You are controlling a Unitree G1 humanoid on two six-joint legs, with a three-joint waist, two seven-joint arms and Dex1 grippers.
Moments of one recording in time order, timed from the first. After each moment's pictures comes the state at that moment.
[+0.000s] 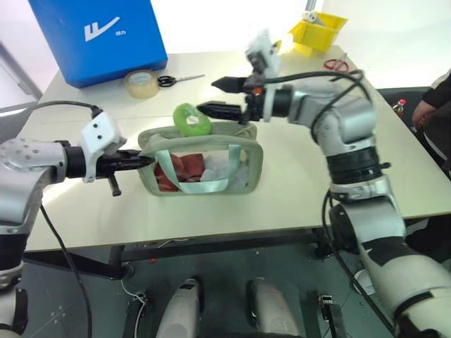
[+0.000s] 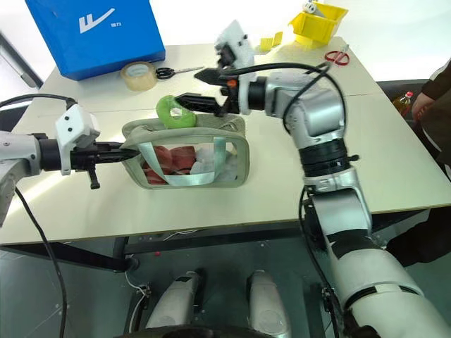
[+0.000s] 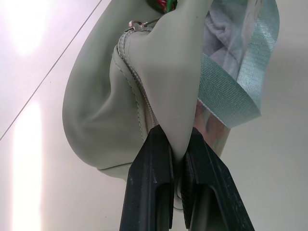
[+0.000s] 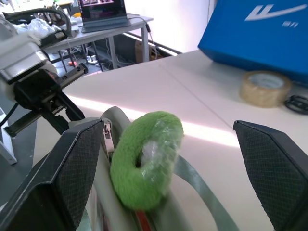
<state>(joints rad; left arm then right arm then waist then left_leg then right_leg) -0.46 0.99 0.08 -0.16 -0.38 0.54 -1.10 -1.16 -0.27 0.12 0.36 0.37 0.71 0.93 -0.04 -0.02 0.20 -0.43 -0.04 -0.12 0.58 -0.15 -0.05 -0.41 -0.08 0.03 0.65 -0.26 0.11</state>
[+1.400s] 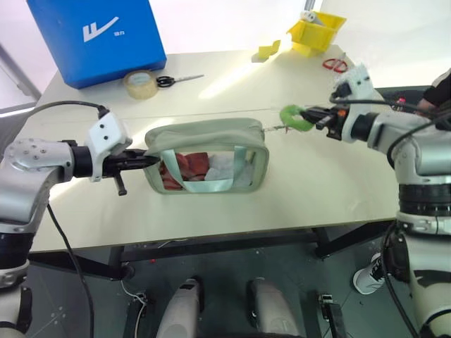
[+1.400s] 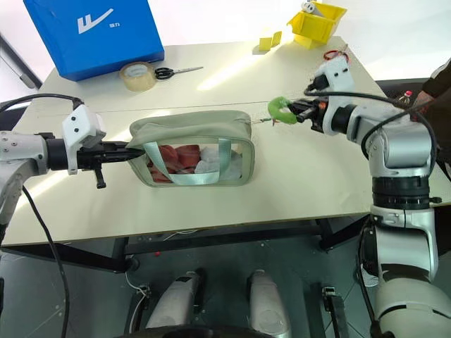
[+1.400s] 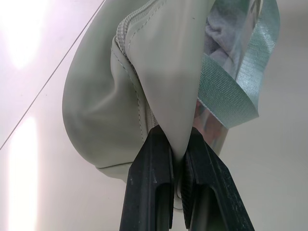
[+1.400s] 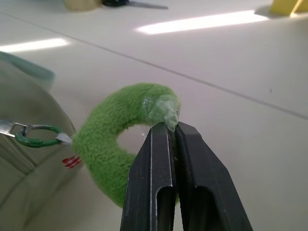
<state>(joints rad) -0.47 0.98 0.05 -0.16 -0.38 0.51 -1.09 -0.78 -0.67 -0.10 0.10 0.34 0.90 0.67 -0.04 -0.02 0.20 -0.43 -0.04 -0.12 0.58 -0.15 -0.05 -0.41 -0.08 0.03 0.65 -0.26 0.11</state>
